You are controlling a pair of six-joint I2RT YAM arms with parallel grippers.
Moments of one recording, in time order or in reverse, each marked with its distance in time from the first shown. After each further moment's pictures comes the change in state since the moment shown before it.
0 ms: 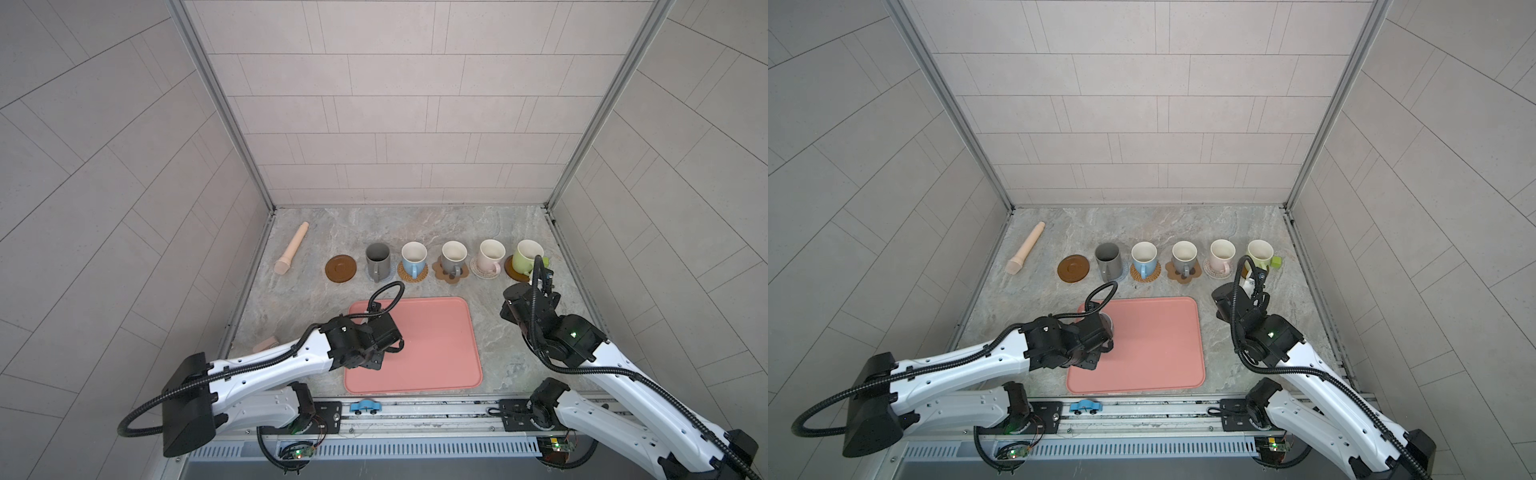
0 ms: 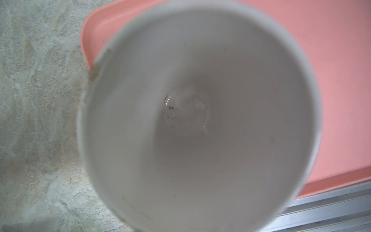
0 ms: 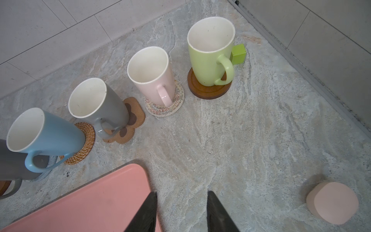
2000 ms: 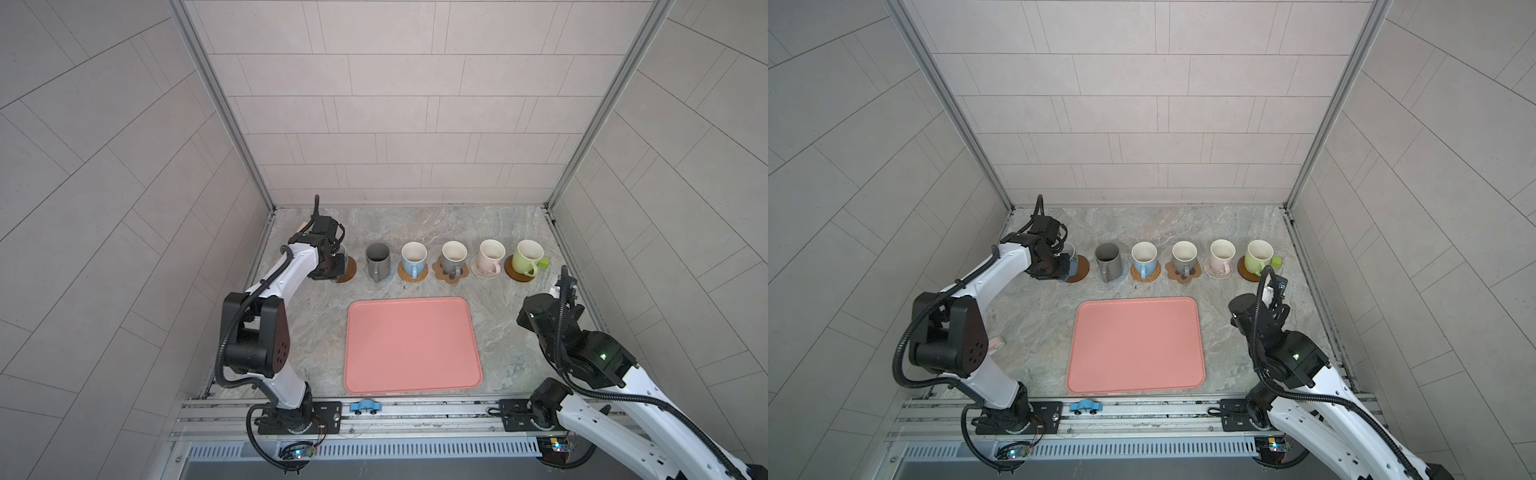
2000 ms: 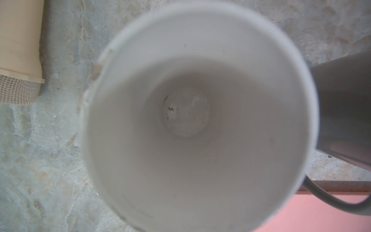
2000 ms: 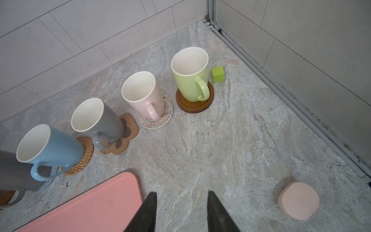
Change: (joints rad) left arm 0.924 0.536 0.503 0.116 0.206 0.603; right arm 0.000 -0.179 0.000 -0.111 0.084 -0.023
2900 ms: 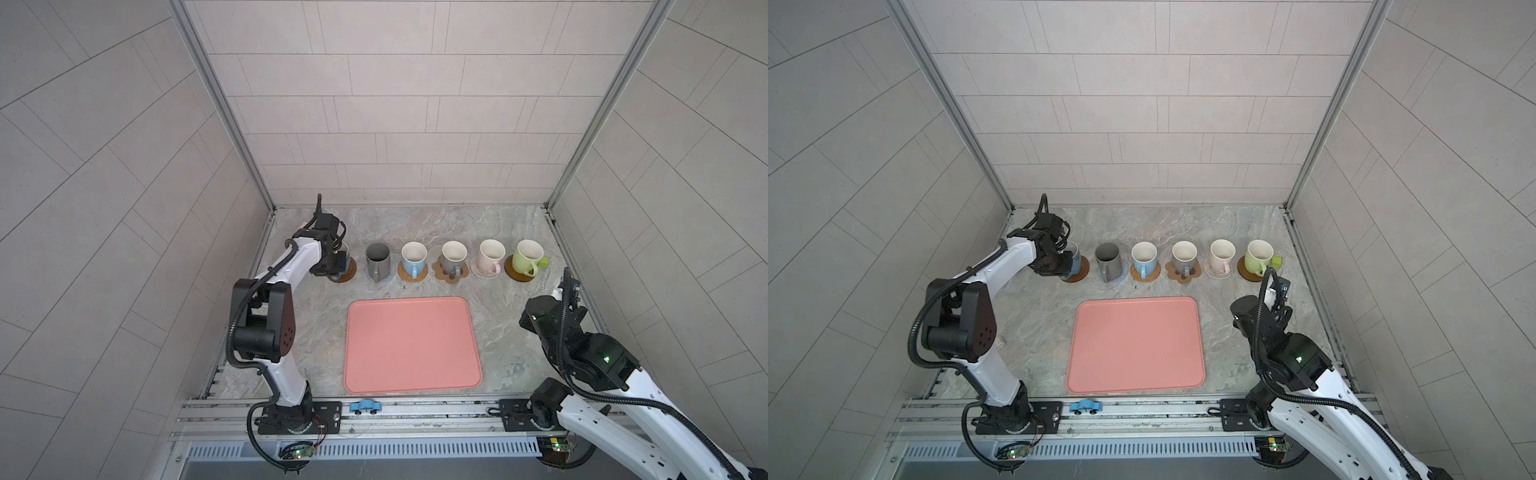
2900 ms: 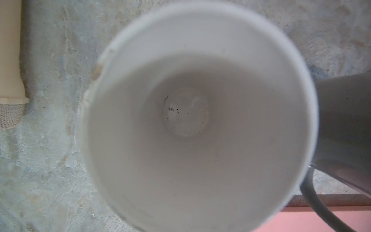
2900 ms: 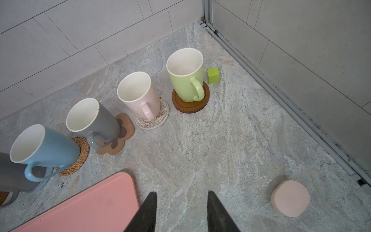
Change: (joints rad) left arm 0.013 0.087 0.049 0.018 0.011 0.033; right arm 0.000 -0.004 0.000 -0.022 0.007 0.000
